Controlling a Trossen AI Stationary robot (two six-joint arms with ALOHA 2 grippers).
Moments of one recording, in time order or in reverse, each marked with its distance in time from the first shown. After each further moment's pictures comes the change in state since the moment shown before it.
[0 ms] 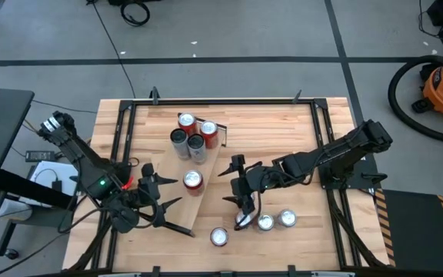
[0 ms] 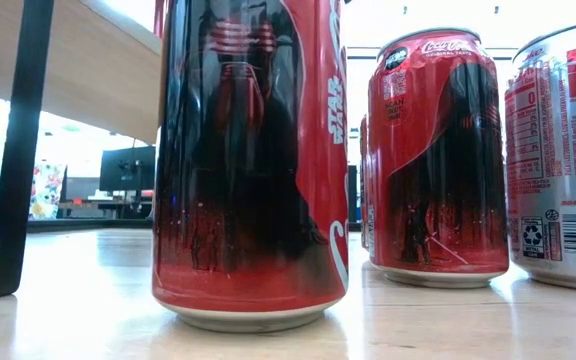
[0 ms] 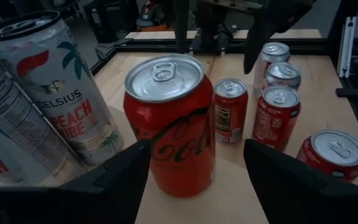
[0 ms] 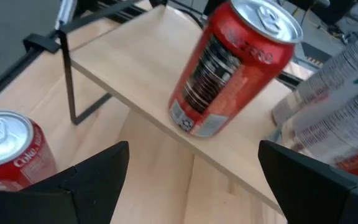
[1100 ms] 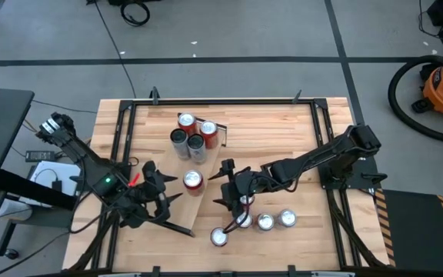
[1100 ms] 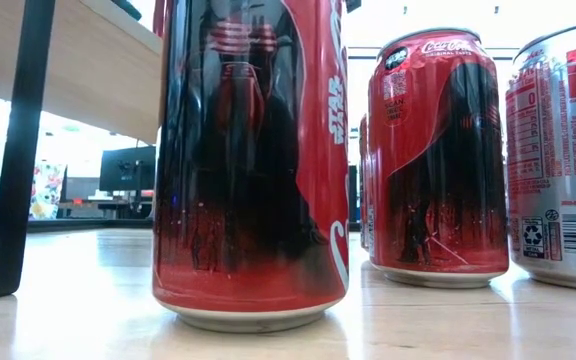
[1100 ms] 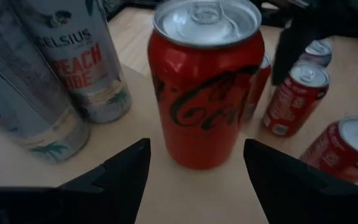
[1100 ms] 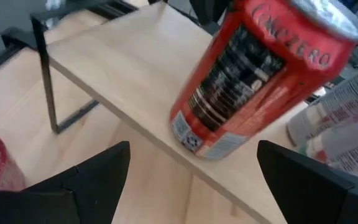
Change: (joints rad) left arm 0.070 0.013 -0.001 -0.137 0.115 -0.209; right arm -0.015 0.126 0.000 0.169 0.002 -0.063
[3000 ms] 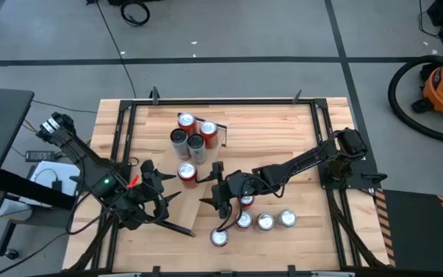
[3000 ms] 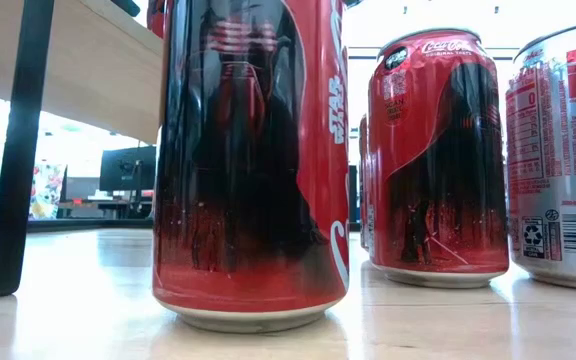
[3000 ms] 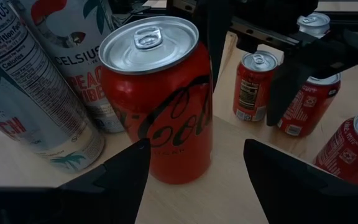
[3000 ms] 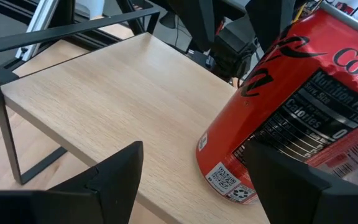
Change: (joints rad) left arm -0.021 -0.001 0.000 -0.021 -0.071 0.051; right arm -0.023 0.137 0.000 0.302 0.001 -0.042
